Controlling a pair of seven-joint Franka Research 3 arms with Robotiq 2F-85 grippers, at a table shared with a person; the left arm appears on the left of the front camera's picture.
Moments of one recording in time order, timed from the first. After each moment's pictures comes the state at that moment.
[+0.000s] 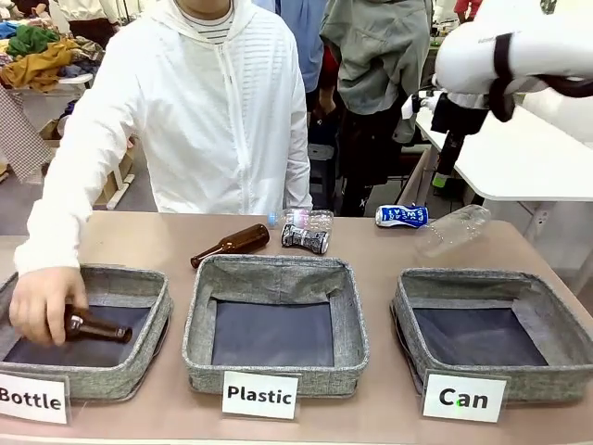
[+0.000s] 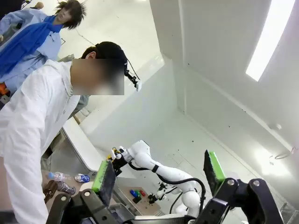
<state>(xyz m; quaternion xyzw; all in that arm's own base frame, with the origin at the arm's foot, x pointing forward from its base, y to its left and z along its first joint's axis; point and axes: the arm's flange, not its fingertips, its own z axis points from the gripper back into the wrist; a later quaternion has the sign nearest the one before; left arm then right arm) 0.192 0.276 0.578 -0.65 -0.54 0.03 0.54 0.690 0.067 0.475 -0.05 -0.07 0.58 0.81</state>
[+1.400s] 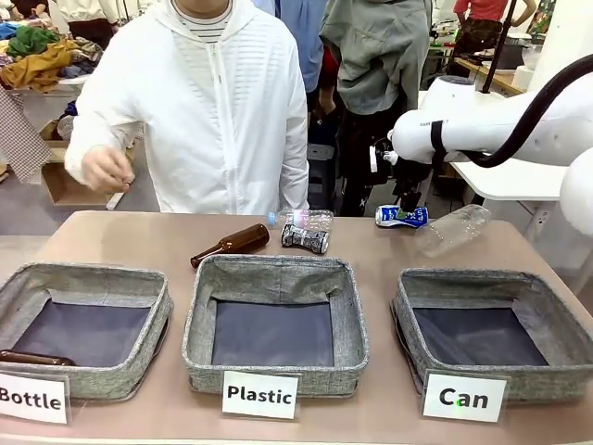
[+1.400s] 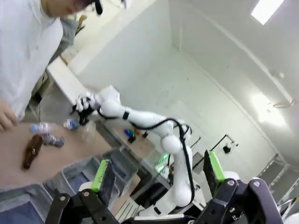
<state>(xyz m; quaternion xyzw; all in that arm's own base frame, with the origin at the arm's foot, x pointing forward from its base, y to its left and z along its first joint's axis) 0.255 0.170 0.554 -0.65 -0.42 -0.10 0.63 0.768 0.091 0.328 -0.03 -0.11 0.66 0.74</state>
